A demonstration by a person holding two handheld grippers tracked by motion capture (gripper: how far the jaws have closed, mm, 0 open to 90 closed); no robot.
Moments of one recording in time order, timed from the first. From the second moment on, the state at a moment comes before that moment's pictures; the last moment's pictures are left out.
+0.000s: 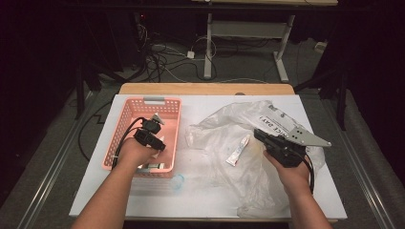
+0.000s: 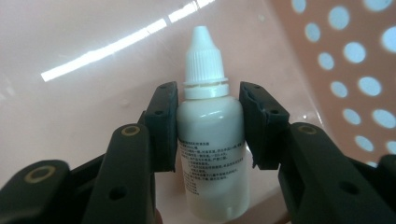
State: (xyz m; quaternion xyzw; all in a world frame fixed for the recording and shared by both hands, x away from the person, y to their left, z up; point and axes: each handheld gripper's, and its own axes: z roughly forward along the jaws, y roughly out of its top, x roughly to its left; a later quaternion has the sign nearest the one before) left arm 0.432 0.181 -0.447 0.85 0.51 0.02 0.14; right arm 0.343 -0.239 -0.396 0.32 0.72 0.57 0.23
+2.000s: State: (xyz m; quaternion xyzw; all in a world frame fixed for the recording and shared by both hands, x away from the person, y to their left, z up) left arm 0.312 0.167 -0.396 0.78 0.41 0.14 0.45; right arm 0.340 -0.236 -0.397 0.32 0.72 0.57 0.23
